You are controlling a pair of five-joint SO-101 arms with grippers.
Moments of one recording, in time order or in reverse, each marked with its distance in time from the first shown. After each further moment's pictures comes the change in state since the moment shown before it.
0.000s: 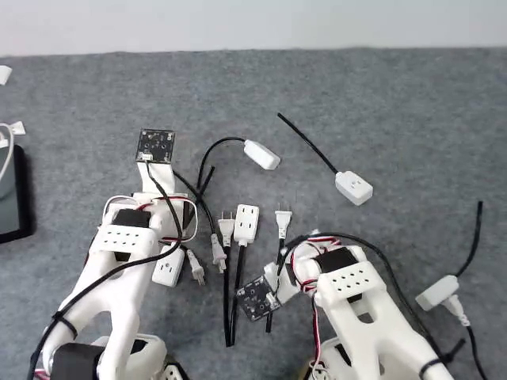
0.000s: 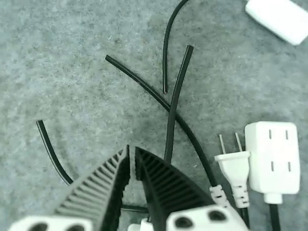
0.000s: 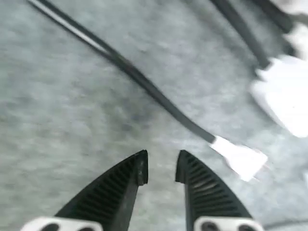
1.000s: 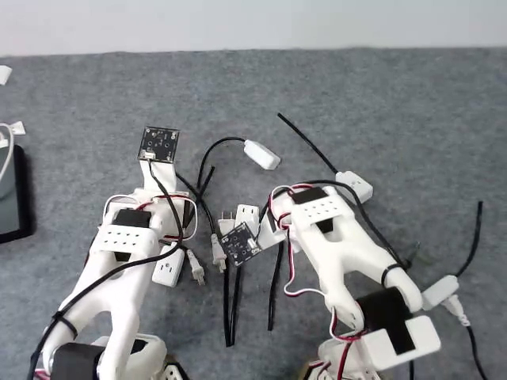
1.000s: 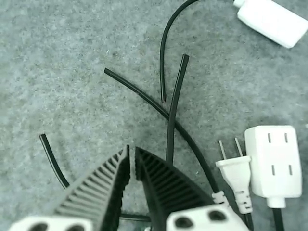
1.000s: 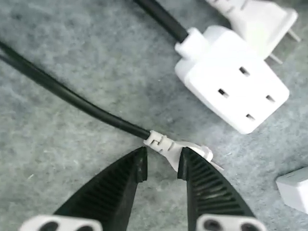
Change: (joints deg) left arm 0.1 0.0 0.0 -2.1 -1.5; right arm 0.3 37.3 -32.0 1.8 -0.4
